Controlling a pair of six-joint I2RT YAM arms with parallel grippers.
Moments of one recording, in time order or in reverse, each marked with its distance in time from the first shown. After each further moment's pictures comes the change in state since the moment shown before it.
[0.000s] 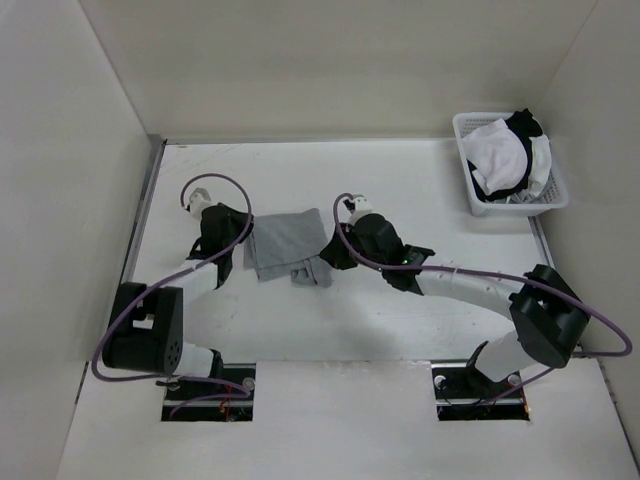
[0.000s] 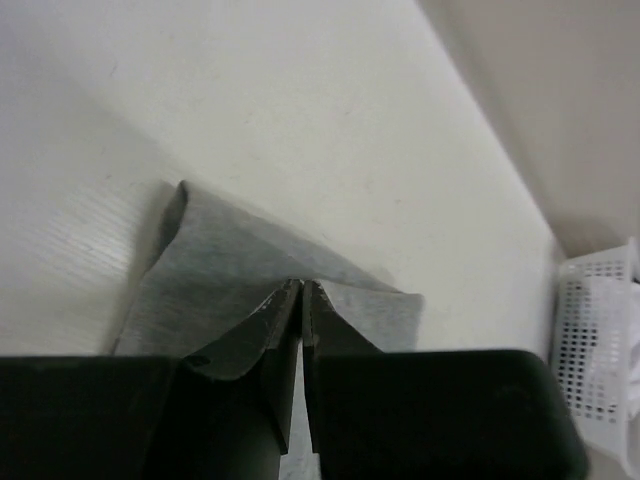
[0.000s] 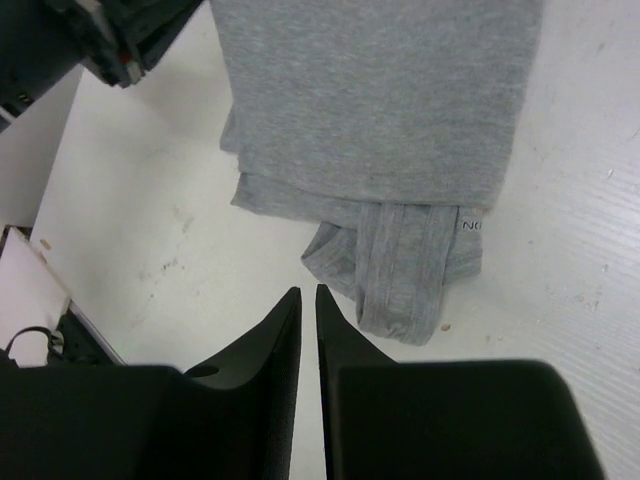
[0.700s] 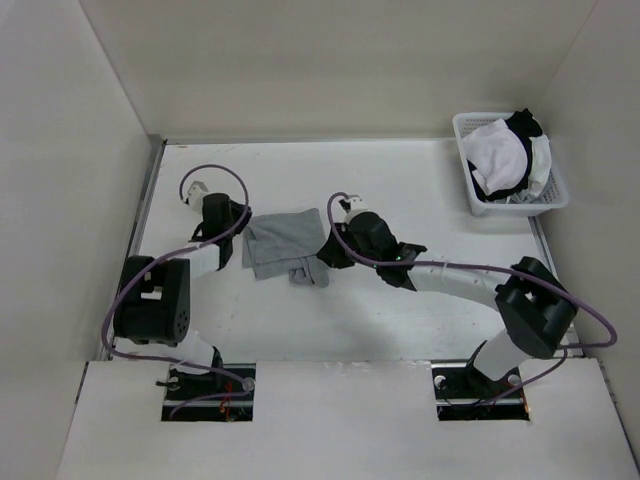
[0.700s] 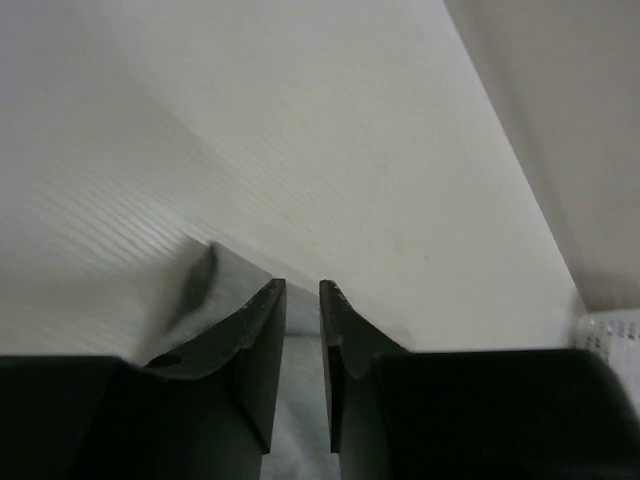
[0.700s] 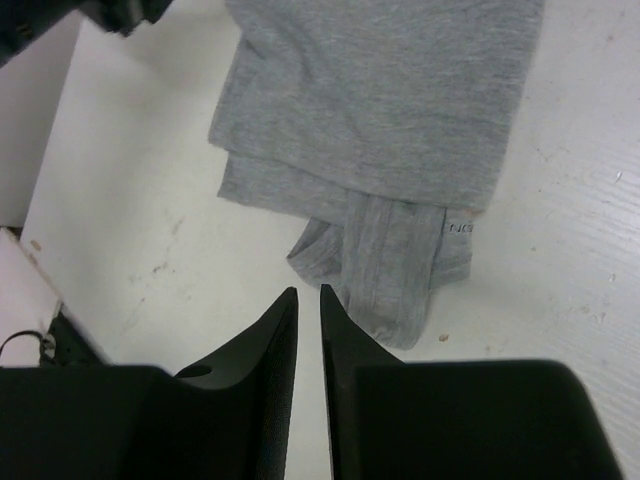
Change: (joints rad) left arm 0.069 0.165 0.150 -0.047 -0.011 -0.038; right arm -0.013 0.039 0.011 0.018 -0.014 0.002
